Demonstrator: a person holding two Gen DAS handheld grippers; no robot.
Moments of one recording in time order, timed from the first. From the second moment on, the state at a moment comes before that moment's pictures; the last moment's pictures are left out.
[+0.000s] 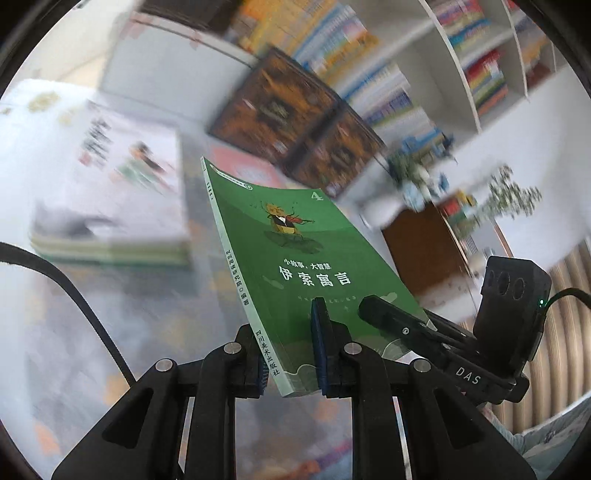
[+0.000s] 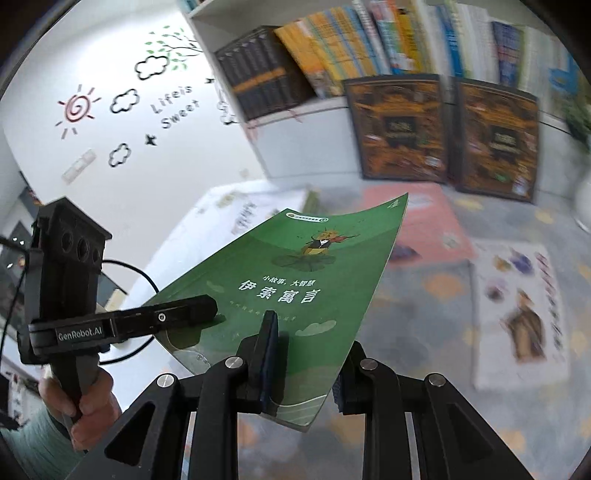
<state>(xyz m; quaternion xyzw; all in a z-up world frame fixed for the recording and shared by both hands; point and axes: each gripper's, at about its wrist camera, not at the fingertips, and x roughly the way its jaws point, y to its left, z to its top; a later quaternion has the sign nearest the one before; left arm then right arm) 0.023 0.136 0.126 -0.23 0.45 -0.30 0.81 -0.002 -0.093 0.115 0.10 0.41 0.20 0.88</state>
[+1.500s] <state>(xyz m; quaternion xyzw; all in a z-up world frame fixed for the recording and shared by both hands) 0.072 0.232 0.093 -0.23 0.45 -0.10 0.86 0.095 -0.058 0.025 0.17 0.53 0.20 0.81</state>
